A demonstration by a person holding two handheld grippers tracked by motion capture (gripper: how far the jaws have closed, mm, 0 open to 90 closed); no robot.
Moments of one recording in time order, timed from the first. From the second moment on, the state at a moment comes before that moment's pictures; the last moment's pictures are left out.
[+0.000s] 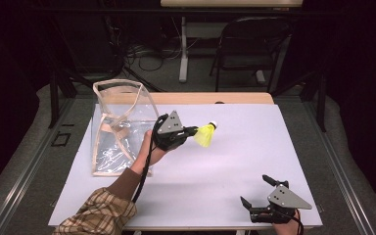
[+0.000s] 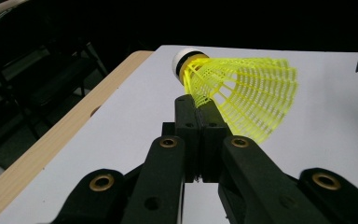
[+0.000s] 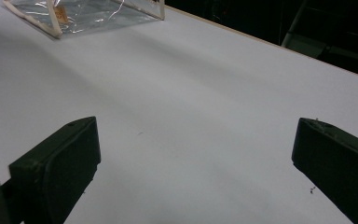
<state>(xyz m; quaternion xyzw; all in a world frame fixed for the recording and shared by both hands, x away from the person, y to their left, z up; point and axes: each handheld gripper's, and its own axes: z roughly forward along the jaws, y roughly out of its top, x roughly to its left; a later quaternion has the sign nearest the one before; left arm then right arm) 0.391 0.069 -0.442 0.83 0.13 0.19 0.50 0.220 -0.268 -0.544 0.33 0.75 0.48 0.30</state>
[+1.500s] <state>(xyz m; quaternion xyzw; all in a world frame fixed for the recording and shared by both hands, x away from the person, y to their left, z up) 0.419 0.102 -0.418 0.82 0.17 0.23 0.50 0.220 -0.269 -0.544 0.33 0.75 0.49 0.30</state>
